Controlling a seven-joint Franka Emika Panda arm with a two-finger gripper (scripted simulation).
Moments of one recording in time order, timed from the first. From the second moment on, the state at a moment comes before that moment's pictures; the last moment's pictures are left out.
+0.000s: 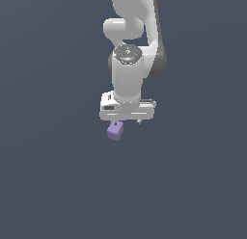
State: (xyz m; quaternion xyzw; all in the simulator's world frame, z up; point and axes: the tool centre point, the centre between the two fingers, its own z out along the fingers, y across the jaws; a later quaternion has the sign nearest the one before) arm 0.000 0.013 0.180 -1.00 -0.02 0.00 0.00
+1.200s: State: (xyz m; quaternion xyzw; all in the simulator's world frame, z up) arm -0.033 -0.025 0.124 -0.99 0.14 0.00 0.00
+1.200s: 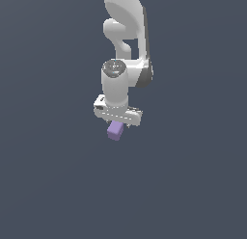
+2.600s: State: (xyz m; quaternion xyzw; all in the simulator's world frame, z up) arm -0.049 -0.041 0.057 -0.98 0.19 0.00 0.00
